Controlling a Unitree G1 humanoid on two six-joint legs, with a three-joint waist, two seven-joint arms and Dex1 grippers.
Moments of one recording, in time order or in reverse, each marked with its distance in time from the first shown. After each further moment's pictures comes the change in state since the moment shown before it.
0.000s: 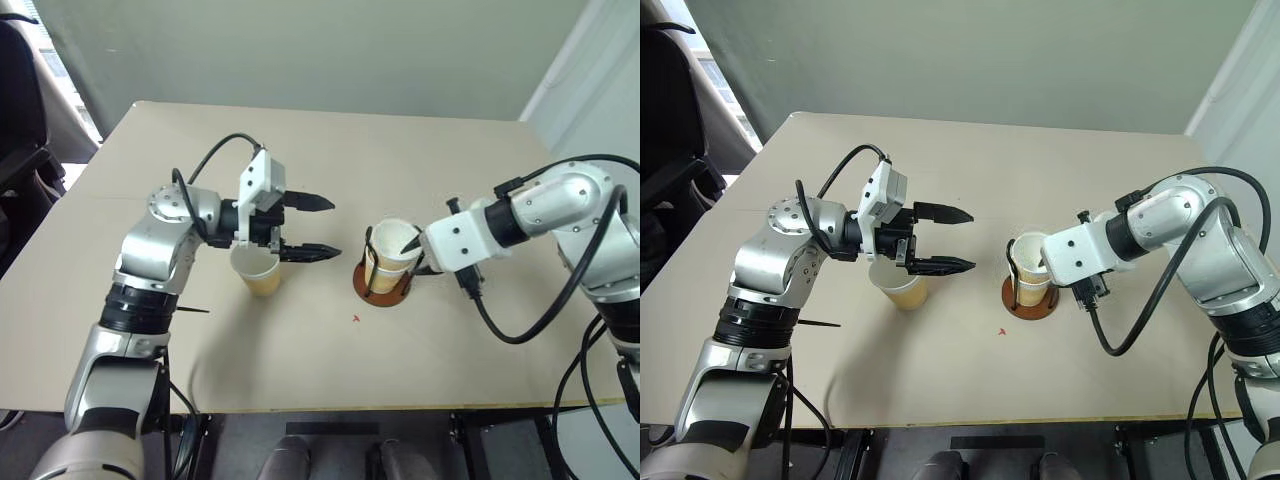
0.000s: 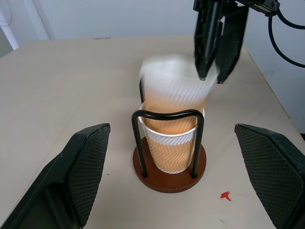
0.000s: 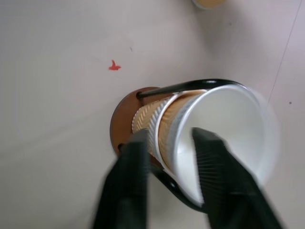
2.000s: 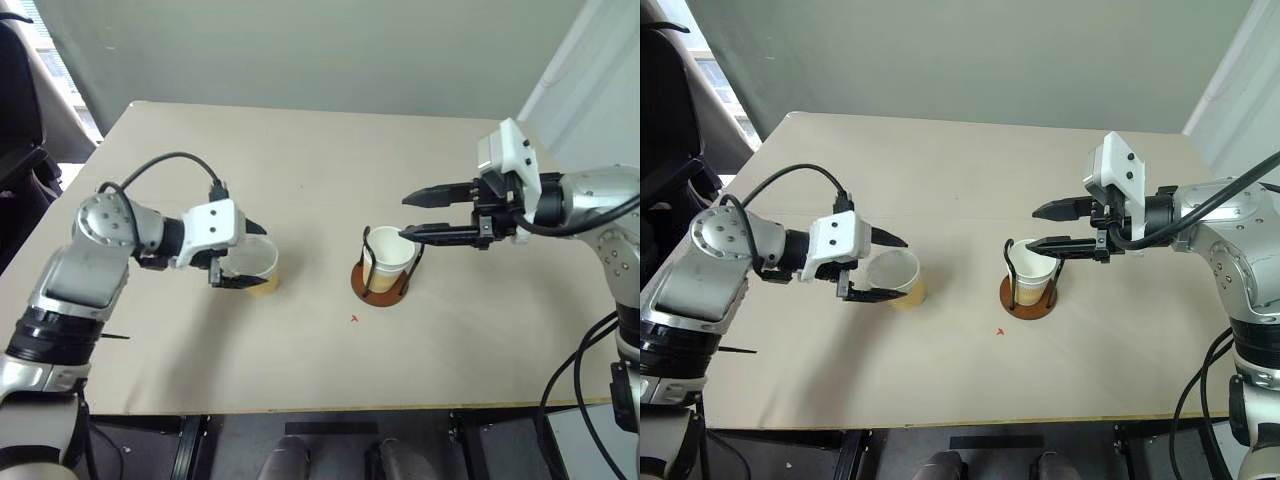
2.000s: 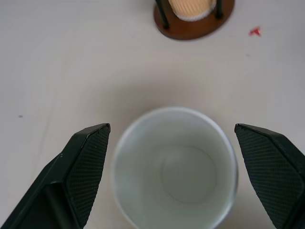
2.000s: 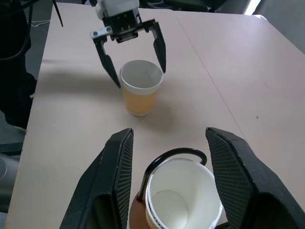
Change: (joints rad) left arm 0.175 0.329 -0.034 -0.070 0.269 -0.233 -0.021; right arm 0.078 0.058 -0.326 -0.078 0.552 0.589 -0.302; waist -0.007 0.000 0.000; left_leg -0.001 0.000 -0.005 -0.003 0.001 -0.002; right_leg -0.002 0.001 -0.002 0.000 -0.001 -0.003
